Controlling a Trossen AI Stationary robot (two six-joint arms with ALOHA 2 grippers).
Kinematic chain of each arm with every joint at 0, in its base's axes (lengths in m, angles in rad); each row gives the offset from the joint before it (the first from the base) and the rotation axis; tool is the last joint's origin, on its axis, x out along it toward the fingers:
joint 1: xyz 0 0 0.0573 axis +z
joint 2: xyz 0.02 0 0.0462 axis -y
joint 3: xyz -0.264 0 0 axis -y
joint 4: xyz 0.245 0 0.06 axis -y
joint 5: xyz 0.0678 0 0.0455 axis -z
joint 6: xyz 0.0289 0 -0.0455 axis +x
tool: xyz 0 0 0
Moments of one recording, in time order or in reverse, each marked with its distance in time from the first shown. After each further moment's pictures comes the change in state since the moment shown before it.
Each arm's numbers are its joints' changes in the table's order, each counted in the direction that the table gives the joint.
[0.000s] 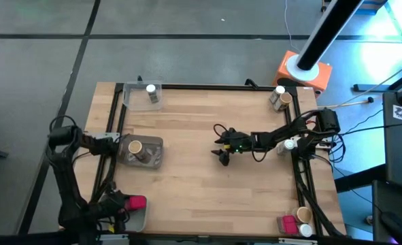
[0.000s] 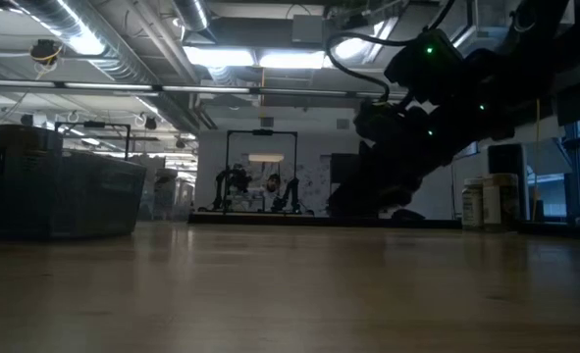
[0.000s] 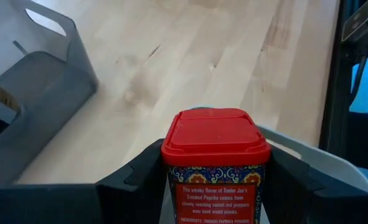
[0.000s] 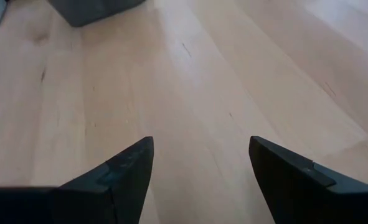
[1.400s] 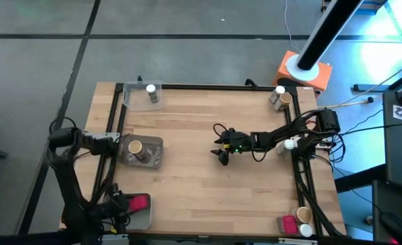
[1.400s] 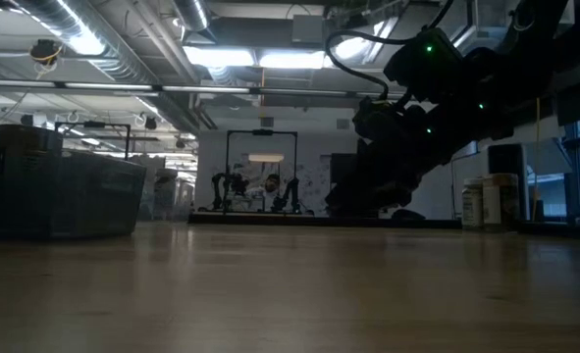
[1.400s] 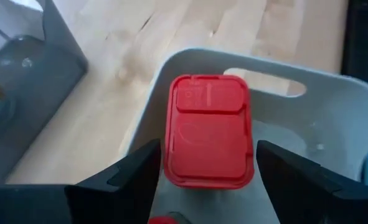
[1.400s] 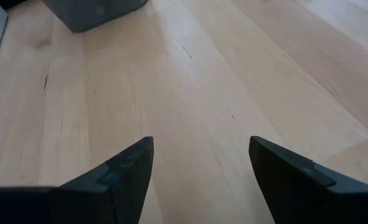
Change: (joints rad) left arm 0.002 0.000 -0.037 0.069 0.086 0.121; right arm 0.000 0.000 0.004 -0.001 0.000 0.029
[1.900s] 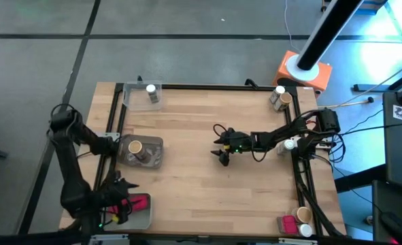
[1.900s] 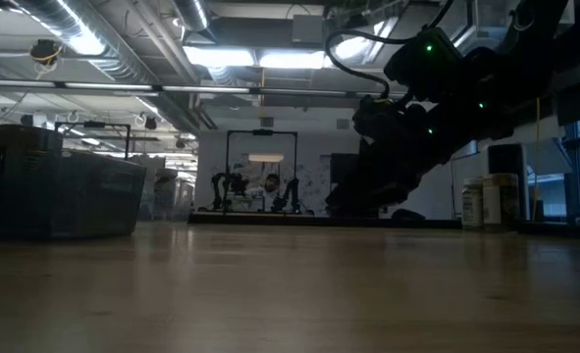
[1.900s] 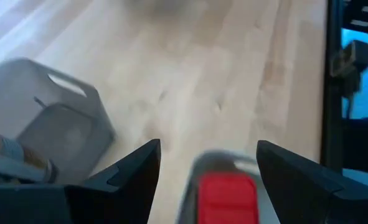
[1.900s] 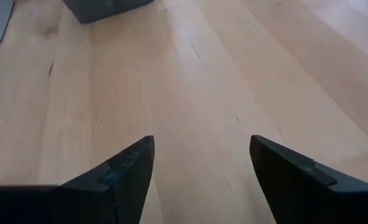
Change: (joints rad) left arm 0.142 0.214 0.001 -0.059 -0.121 0.153; right arm 0.000 0.006 0.000 0.000 -0.016 -0.077
